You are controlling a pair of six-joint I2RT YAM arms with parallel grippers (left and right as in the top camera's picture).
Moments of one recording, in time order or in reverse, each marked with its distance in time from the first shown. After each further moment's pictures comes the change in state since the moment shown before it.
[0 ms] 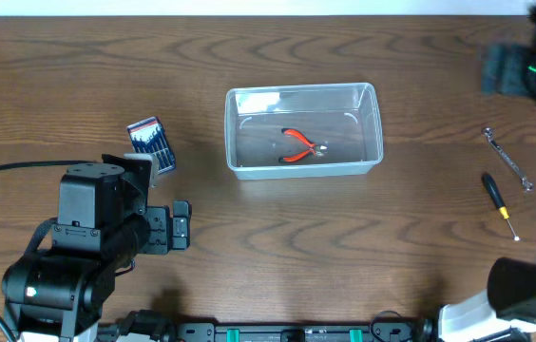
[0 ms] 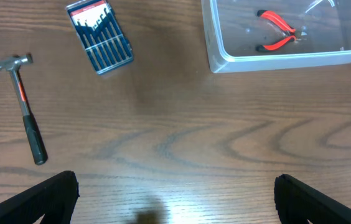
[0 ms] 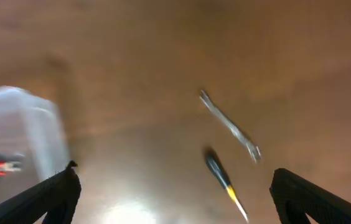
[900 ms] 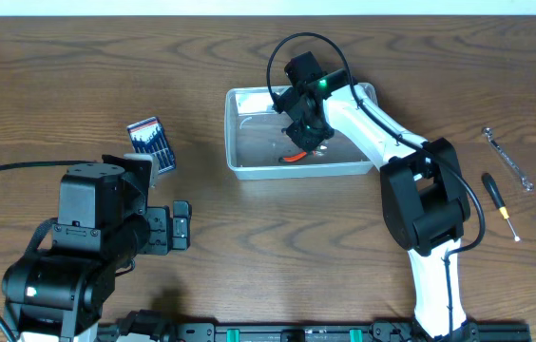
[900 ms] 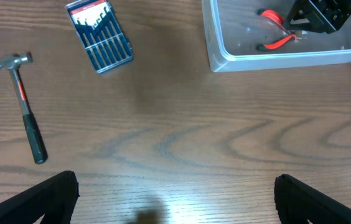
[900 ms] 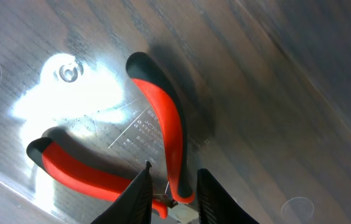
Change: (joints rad) left arm 0.000 0.000 0.000 -0.003 0.000 0.000; right arm 0.744 0.499 -0.240 0.435 -0.070 -0.315
